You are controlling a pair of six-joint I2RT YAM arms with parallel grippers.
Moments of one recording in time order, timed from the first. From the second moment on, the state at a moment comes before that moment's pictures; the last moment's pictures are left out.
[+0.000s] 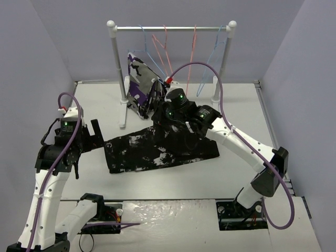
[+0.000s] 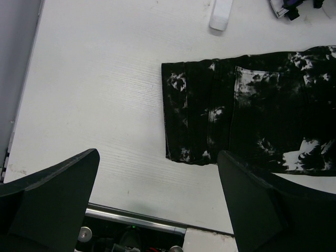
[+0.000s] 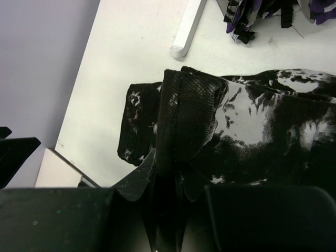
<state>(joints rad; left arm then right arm) -0.14 0.85 1.20 -1.12 -0.23 -0.33 0.85 1.57 1.57 -0.53 0.05 0.66</state>
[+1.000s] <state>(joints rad) -0.14 0.78 1.07 -1.08 -0.22 -0.41 0.98 1.93 1.62 -0.34 0.02 0.66</state>
